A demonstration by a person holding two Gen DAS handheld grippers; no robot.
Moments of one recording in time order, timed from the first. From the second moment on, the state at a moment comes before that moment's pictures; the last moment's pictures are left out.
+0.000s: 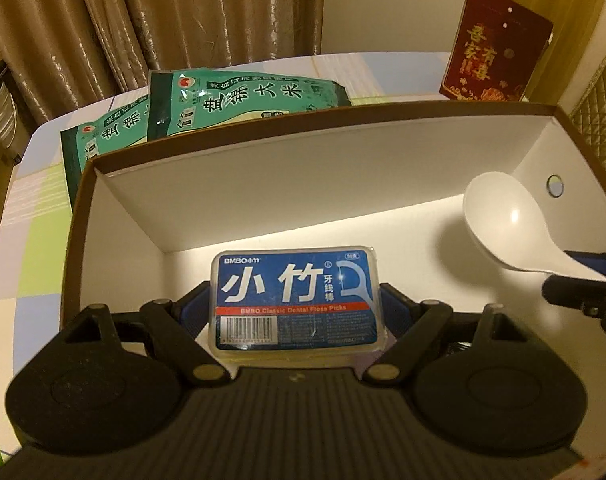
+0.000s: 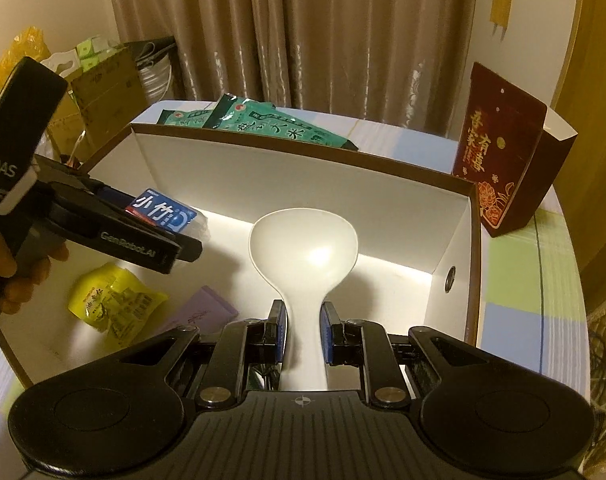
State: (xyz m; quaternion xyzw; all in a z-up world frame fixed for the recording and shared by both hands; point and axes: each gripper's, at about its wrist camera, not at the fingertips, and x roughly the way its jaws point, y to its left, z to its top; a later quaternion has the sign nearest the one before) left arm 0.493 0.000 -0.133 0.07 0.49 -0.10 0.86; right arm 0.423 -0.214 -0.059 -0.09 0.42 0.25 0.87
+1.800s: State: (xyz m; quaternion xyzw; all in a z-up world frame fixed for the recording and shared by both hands) left arm 0.428 0.024 -0.068 0.05 0.45 -0.10 0.88; right arm 0.390 -0.211 -0.045 -0.11 0.40 0.26 0.87
